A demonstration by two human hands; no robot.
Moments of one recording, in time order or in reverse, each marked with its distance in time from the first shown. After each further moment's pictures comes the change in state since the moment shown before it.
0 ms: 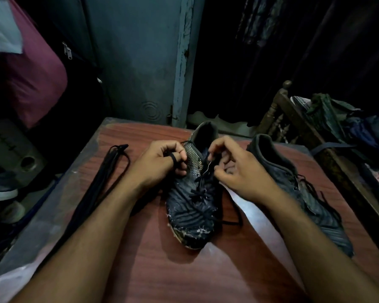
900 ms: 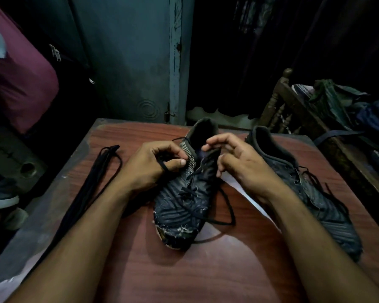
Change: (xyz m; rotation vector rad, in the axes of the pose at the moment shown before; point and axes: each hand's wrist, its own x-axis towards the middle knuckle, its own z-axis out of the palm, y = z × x) left_hand 0.000 -0.006 -0.001 0.119 -0.044 0.069; right_hand -0.004 0.020 -0.001 0.561 0.036 0.234
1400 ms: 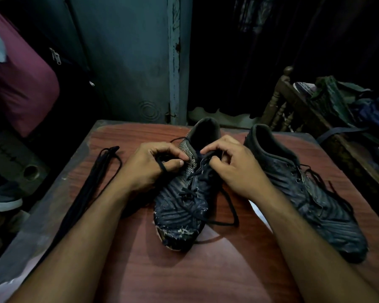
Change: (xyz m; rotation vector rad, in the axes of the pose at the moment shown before) left_hand -0.001 0.002 0.000 0.031 0.005 0.021; right_hand 0.007 0.007 0.010 -0.550 0.167 -0.205
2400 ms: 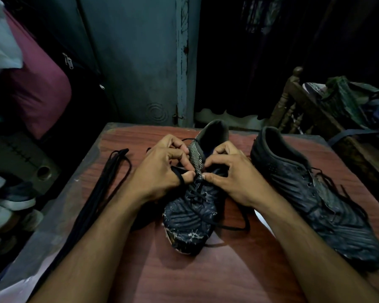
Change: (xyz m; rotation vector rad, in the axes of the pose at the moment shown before) left_hand -0.007 0.018 0.000 0.481 0.037 0.149; right_hand 0.000 0.006 0.014 -0.127 -0.159 -0.010
